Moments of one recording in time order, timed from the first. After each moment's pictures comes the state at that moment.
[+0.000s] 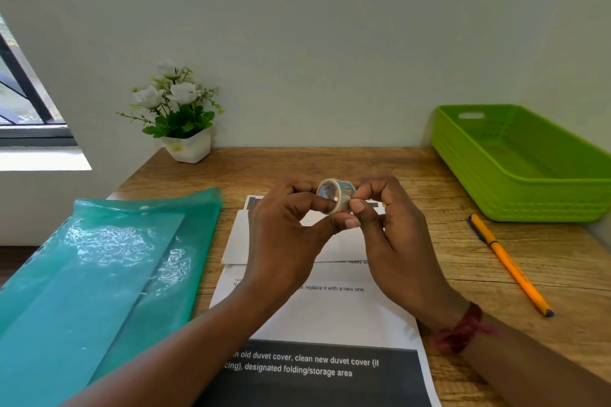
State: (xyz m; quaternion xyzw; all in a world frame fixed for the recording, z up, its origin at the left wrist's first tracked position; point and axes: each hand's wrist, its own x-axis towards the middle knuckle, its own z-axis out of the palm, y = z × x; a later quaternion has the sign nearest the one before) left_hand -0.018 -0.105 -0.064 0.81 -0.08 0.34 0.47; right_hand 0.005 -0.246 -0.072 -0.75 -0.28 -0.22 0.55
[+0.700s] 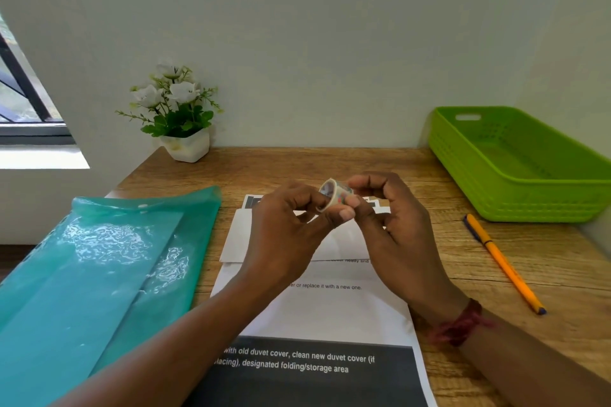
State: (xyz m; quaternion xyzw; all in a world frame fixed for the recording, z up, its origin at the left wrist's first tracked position) left_hand -0.020 -0.105 -0.057 0.82 -0.05 0.25 0.52; right_hand 0.005 -0.250 -0.068 -0.75 -0.26 -0.22 0.57
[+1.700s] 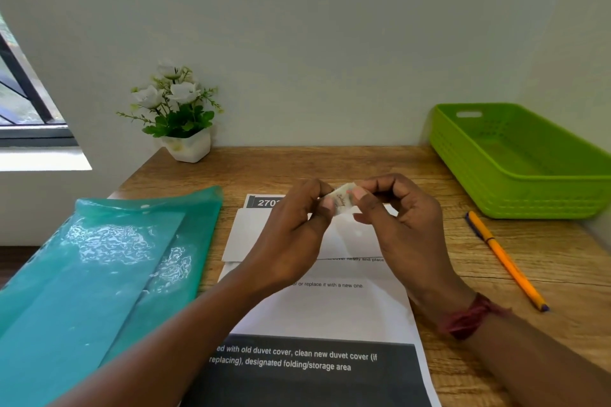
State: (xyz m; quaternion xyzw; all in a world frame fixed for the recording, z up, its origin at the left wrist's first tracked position) left_hand -0.017 -0.096 -0.064 0.84 -0.12 0.13 0.51; right_hand 0.007 -0.252 -0.068 -0.70 -0.18 -0.17 0.67
